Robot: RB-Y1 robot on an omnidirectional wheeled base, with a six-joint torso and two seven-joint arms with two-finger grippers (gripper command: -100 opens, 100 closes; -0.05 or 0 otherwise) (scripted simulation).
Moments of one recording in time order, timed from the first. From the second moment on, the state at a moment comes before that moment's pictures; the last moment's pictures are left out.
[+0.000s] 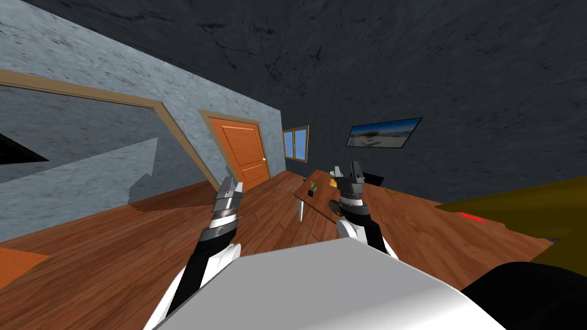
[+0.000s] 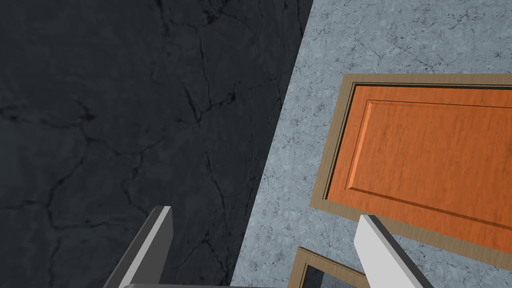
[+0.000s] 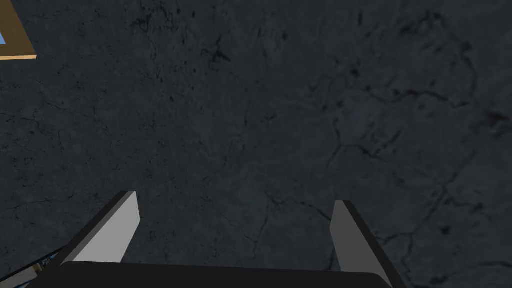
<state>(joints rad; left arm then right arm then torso) 0.54 0.03 0.02 -2.37 -0.05 -0.39 -0.04 0.46 -0.04 0.03 -2.37 -0.08 -0.60 0.09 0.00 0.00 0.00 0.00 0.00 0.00</state>
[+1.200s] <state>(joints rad) 0.54 0.03 0.02 -2.37 -0.05 -0.39 -0.04 0.56 -0.30 0.06 -2.12 0.12 -0.53 0.03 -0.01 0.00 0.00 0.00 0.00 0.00</state>
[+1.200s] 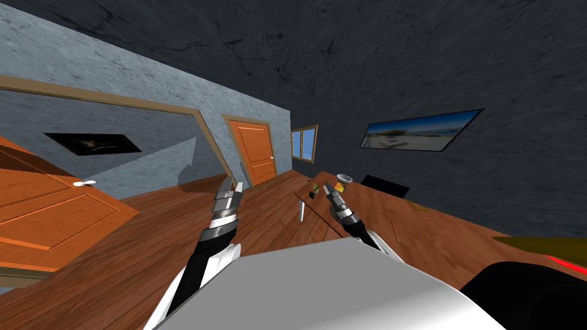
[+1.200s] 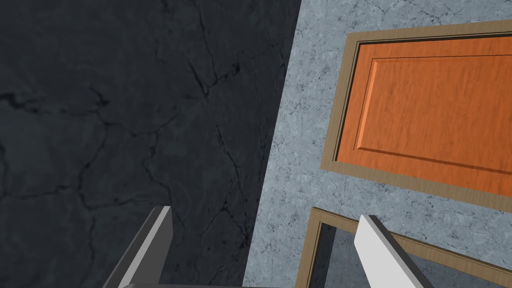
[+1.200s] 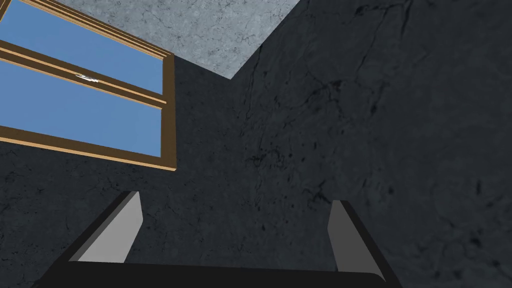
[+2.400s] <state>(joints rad) 0.54 0.03 0.02 -2.37 -0.05 -0.39 -0.04 0.70 -0.58 0.13 -1.86 0.33 -0.48 0.00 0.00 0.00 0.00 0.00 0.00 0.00</state>
